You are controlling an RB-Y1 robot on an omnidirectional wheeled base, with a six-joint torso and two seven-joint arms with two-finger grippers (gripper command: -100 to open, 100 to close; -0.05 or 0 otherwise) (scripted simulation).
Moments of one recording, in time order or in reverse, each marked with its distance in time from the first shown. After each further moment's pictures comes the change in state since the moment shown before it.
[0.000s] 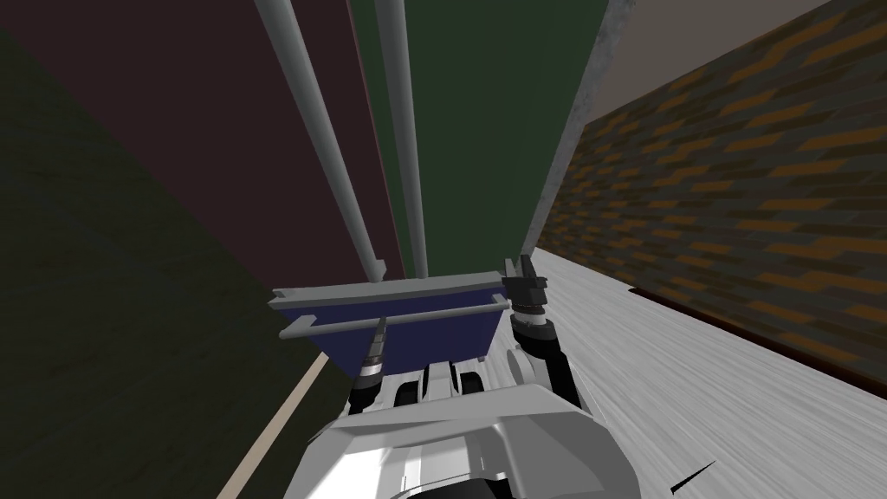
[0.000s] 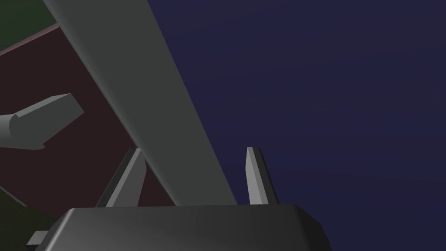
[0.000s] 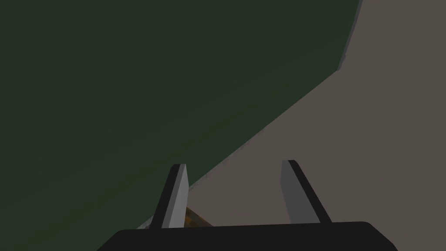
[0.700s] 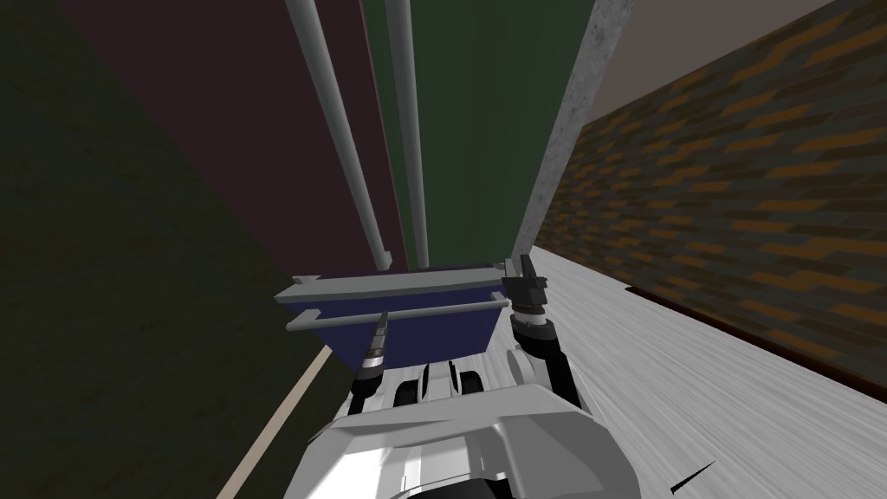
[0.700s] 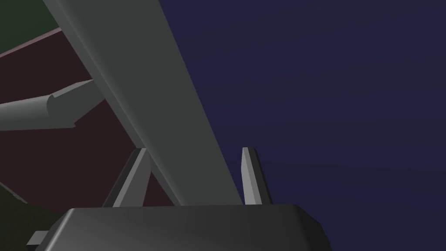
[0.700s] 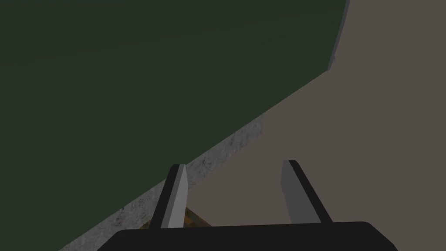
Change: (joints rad) left arm -0.015 0.006 -0.008 -0.049 -0.005 0.078 0.014; right arm 0.000 0.000 0.000 0.000 0.000 0.000 0.000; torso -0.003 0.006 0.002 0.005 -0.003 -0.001
